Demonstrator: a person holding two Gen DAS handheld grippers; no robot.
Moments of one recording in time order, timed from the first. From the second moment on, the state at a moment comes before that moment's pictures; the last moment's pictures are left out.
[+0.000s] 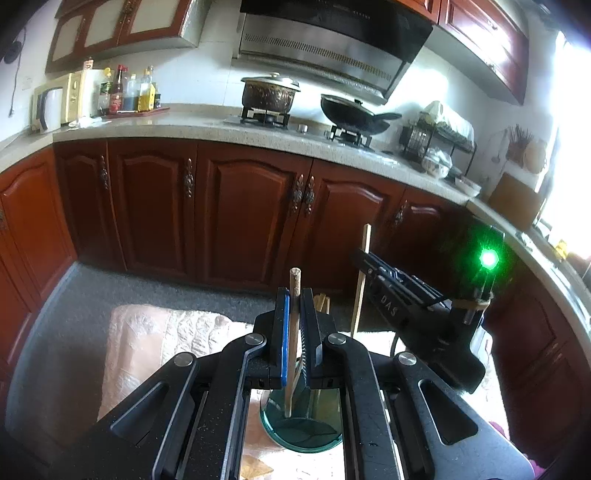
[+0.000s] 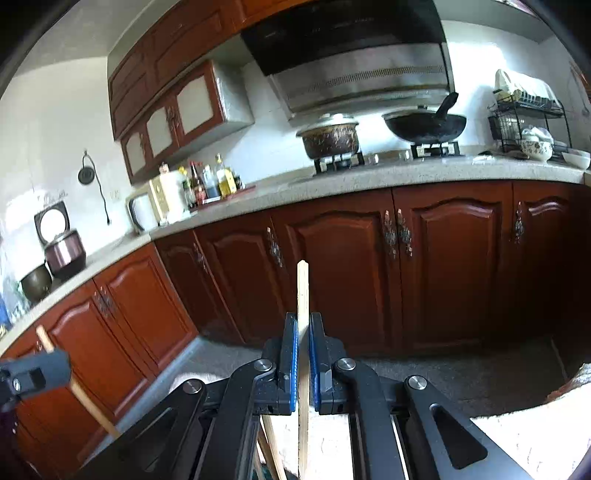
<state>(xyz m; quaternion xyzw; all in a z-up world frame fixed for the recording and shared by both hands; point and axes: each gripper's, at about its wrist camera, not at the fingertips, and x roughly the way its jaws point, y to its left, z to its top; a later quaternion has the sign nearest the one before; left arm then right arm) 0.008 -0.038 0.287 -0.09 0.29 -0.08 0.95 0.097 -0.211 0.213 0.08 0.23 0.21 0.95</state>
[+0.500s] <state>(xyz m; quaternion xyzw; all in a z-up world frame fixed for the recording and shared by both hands) 0.016 -0.055 0.229 -0.08 0.35 -0.07 0.93 0.066 -0.236 0.175 0.07 0.35 0.25 0.90</state>
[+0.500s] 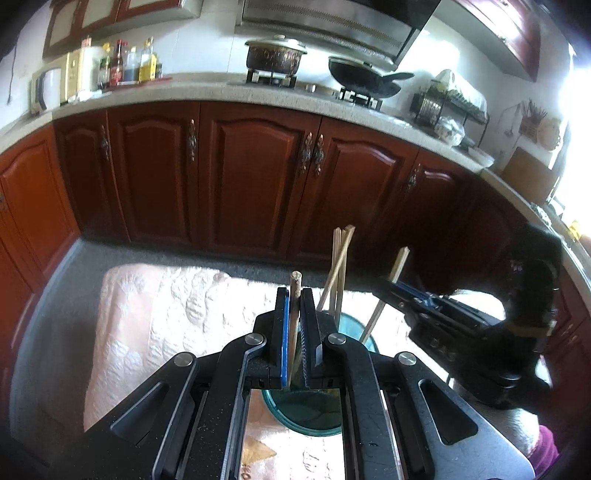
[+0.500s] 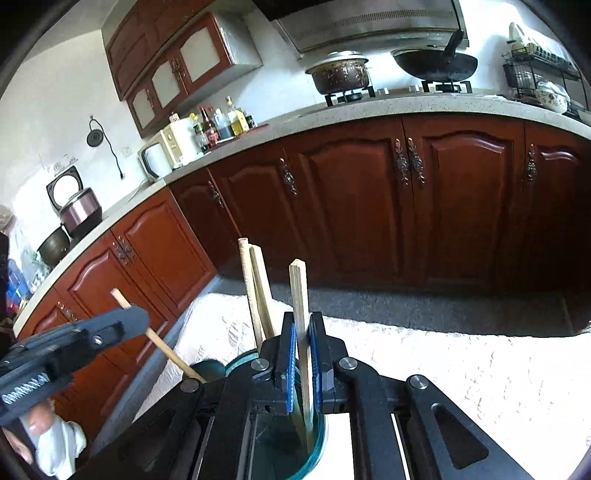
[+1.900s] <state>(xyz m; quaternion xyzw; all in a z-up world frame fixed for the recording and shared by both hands) -0.072 -0.117 0.223 -0.02 0.34 -0.10 0.94 -0.058 -0.306 0.190 0.05 0.39 0.18 0.90</state>
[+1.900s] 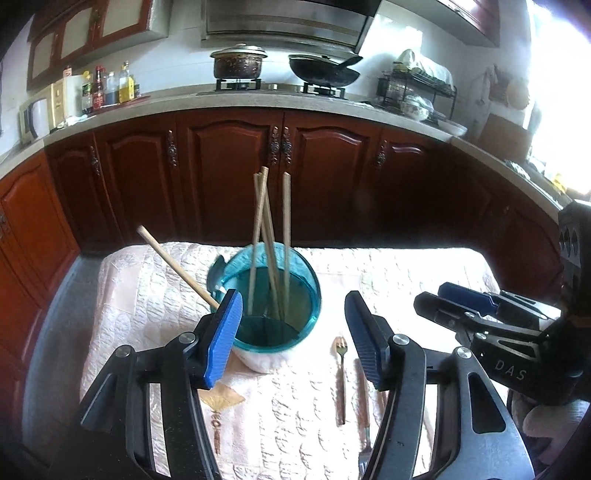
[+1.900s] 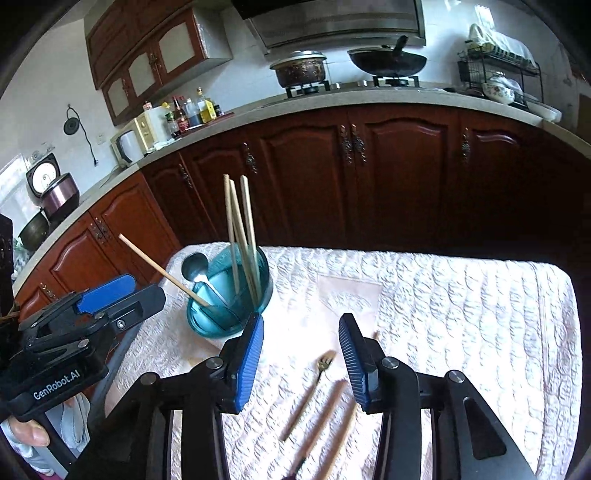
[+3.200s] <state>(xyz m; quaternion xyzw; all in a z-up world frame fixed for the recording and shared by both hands) -0.067 -0.150 0.107 -0.03 0.47 -0.15 0.87 -0.019 -0.354 0.046 0.11 0.54 0.13 0.82</state>
